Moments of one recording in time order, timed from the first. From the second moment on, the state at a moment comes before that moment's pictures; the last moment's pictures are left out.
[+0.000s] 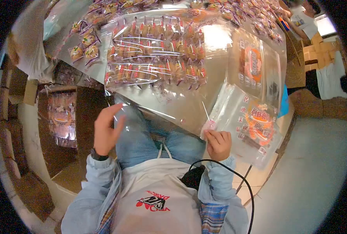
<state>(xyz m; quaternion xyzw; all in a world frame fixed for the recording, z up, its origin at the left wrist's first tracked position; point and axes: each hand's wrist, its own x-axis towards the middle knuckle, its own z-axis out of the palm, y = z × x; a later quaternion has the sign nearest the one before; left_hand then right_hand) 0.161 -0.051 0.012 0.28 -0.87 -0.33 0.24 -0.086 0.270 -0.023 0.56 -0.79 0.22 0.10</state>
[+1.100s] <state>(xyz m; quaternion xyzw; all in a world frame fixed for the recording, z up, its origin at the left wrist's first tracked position) 0.058 -0.048 -0.019 0.26 -0.95 -0.02 0.18 -0.065 0.231 -0.036 0.54 -0.82 0.19 0.01</state>
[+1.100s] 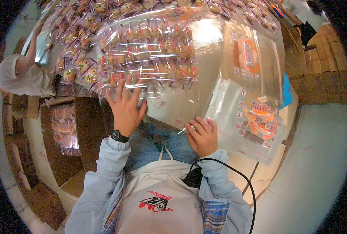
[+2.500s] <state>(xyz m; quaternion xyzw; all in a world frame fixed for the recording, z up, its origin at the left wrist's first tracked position) 0.044 -0.042 -0.010 0.25 -0.95 -0.04 0.18 -0.068 0.225 -0.046 0.53 -0.82 0.22 0.03</state>
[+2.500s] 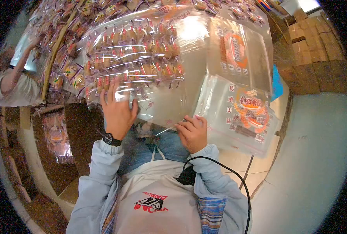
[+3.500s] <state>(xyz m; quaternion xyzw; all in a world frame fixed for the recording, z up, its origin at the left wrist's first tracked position) 0.060 -0.064 -0.018 0.10 -0.94 -0.24 0.23 -0.076 0.188 0.035 0.56 -0.80 0.22 0.06</state>
